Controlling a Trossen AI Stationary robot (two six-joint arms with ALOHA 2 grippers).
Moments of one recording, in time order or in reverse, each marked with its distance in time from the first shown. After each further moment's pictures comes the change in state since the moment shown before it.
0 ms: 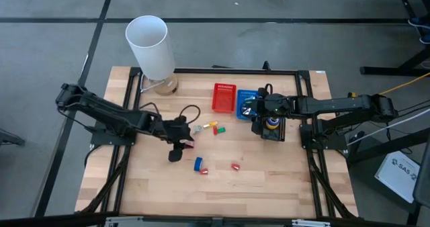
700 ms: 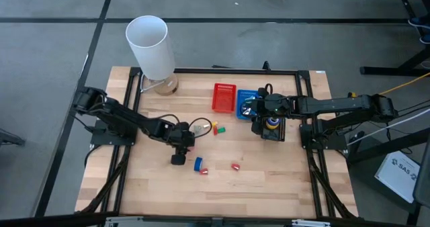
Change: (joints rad) left arm 0.002 0.278 -0.001 -0.041 -0.006 0.040; right arm 0.000 0.000 0.000 0.002 0.000 0.000
